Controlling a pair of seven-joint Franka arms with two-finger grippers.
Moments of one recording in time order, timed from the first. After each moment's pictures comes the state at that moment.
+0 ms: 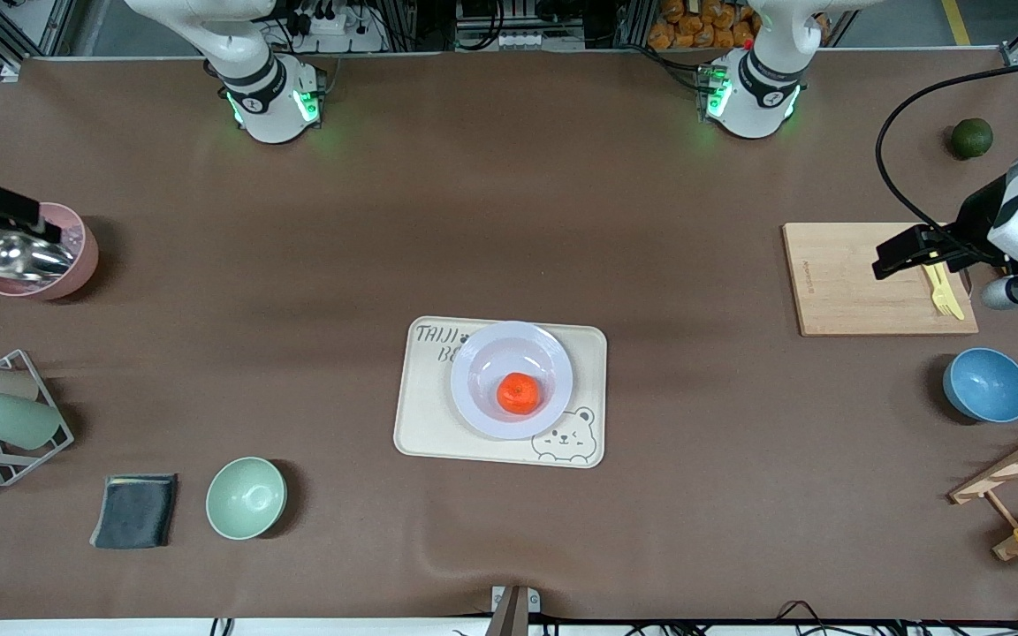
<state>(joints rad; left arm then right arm) 0.07 0.10 -0.14 -1.52 -0.04 1.59 -0.18 -0.02 0.05 -0.15 -1.46 0.16 1.42 -0.26</state>
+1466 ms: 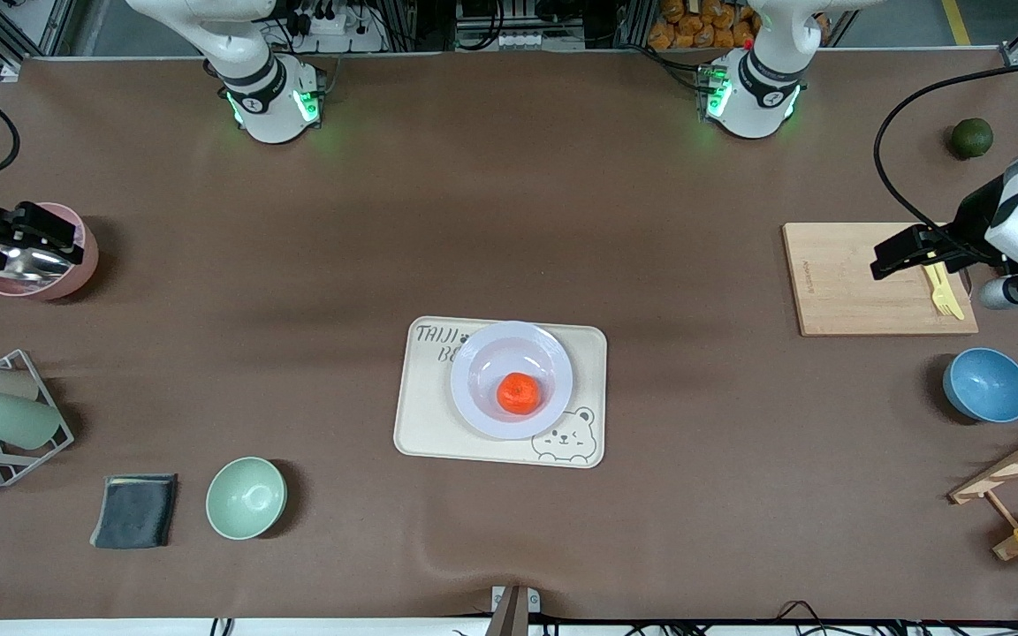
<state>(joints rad) 0.07 0.10 -0.14 -1.52 -0.04 1.59 -0.18 -0.05 0.02 -0.02 -1.61 0.01 1.62 -0.14</state>
